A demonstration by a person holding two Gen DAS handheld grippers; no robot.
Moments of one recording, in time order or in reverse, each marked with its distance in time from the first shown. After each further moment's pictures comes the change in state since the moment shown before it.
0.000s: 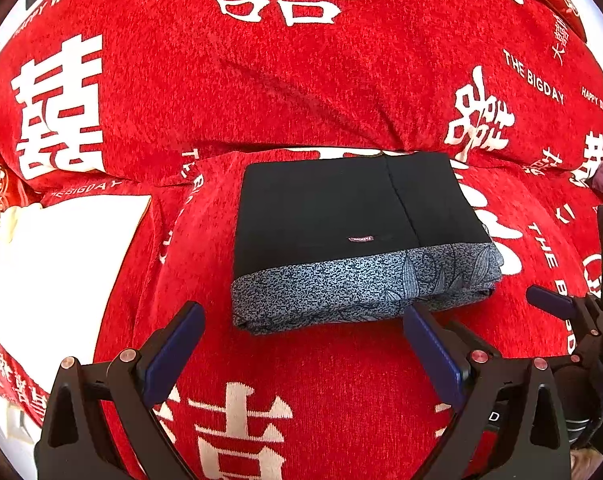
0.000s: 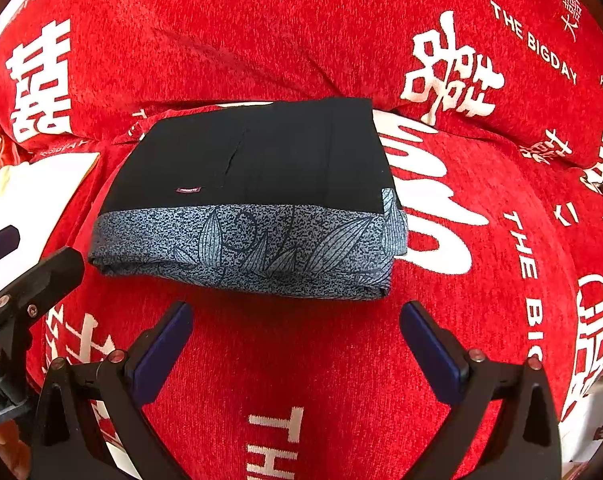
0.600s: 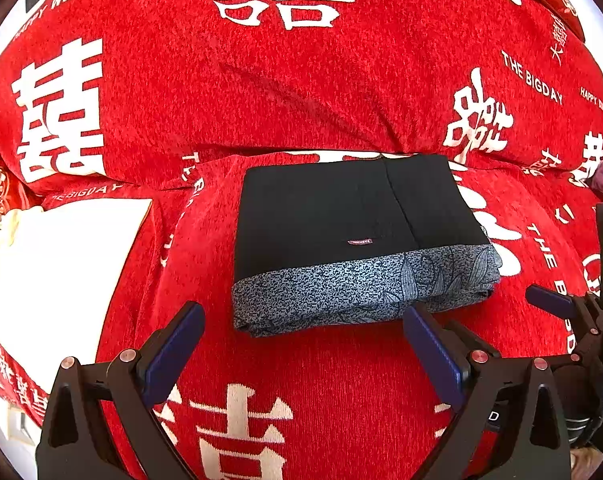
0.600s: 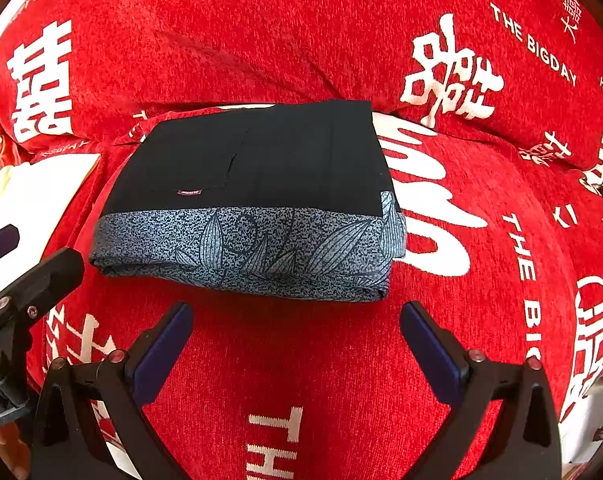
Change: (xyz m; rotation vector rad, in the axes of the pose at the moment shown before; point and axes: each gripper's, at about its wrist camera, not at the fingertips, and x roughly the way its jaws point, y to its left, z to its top) left arm -0.002 0.000 0.000 0.008 -0.009 0.000; right arm -0.002 -0.001 0.001 -0.001 -0.004 0.002
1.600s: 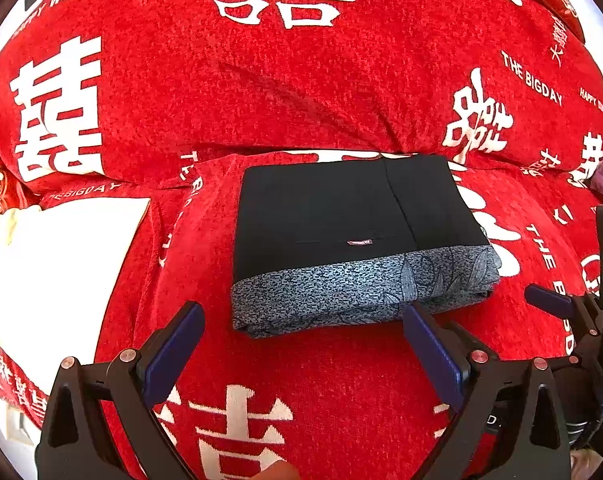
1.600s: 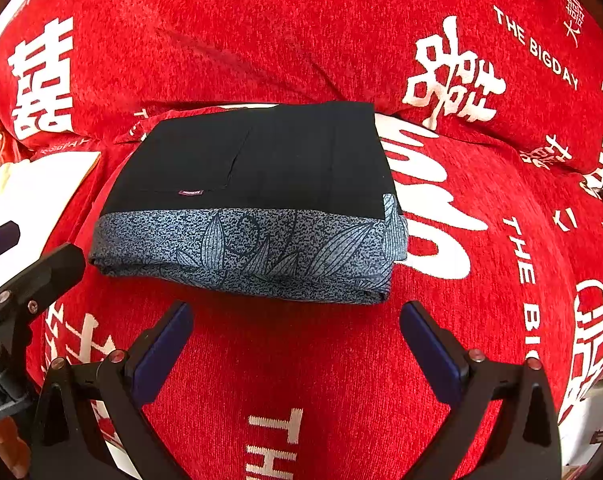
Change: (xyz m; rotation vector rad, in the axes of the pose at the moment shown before) left arm 0.000 0.004 0.002 0.008 0.004 -0.018; right arm 0.002 0.001 0.001 -0.014 0.000 0.000
